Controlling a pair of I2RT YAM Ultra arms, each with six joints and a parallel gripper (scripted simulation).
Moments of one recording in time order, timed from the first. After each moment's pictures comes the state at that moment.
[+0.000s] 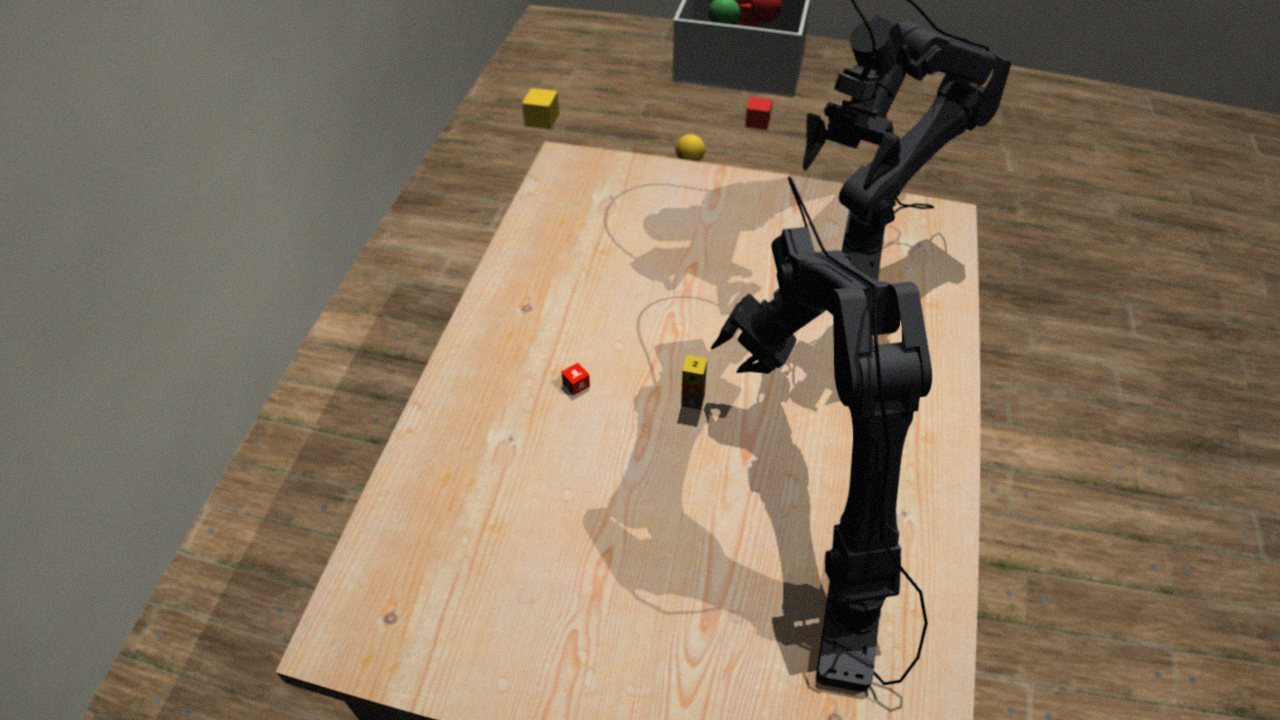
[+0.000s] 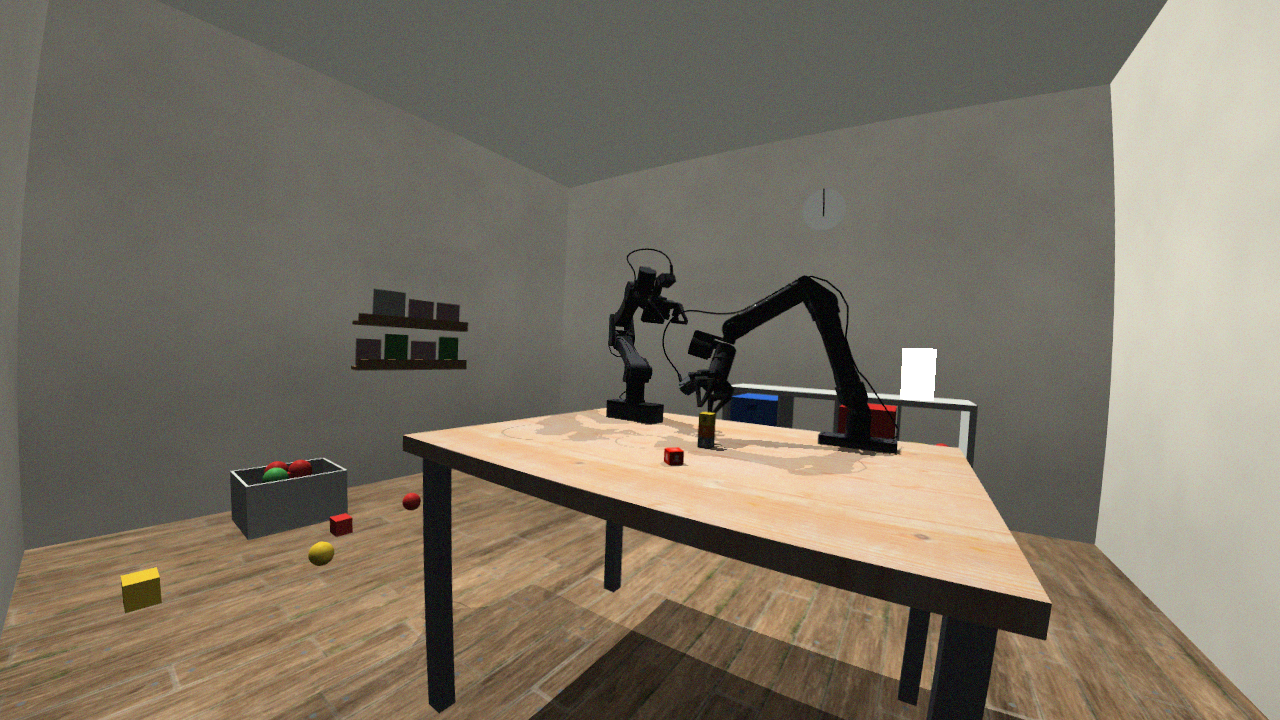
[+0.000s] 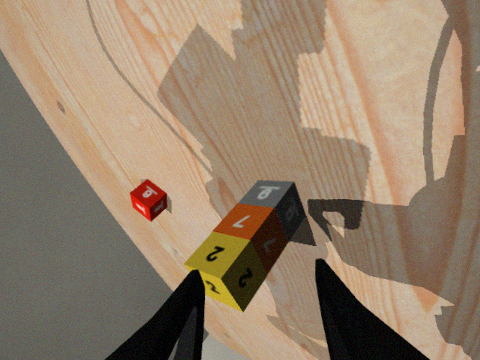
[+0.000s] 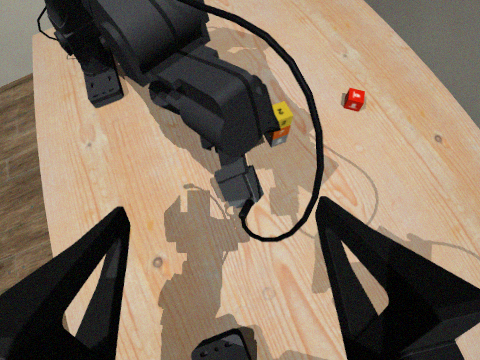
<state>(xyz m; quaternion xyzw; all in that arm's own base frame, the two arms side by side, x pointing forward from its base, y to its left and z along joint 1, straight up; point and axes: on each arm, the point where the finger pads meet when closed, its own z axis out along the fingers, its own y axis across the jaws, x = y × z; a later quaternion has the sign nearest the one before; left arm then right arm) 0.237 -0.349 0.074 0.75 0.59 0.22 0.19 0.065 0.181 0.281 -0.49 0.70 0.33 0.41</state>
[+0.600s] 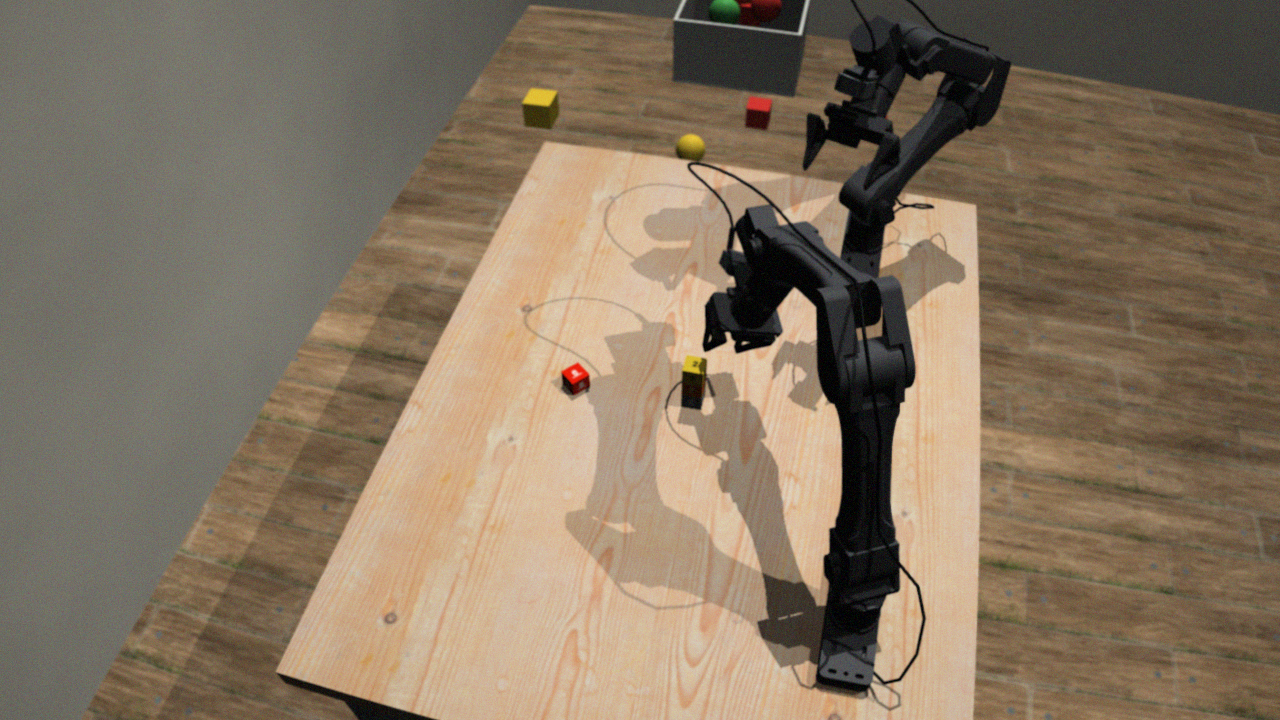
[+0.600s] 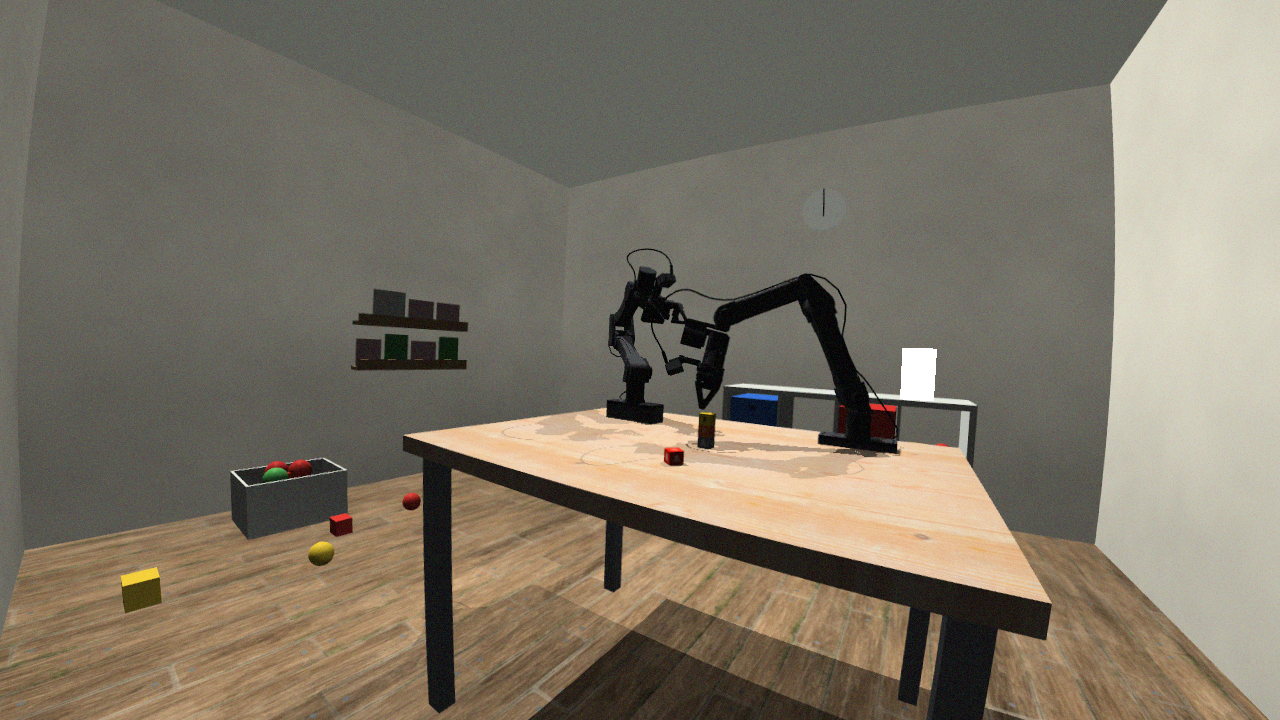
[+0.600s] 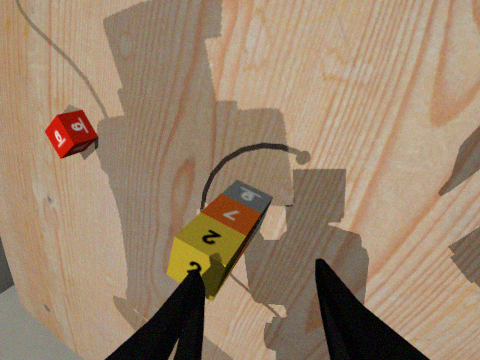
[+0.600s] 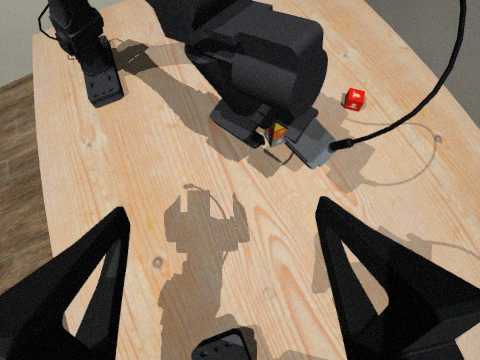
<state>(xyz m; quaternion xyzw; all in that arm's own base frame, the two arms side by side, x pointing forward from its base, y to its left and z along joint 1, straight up) 0.248 -0.353 0.088 0.53 0.83 0.09 0.17 0.065 0.181 0.281 -0.49 0.70 0.33 0.41</state>
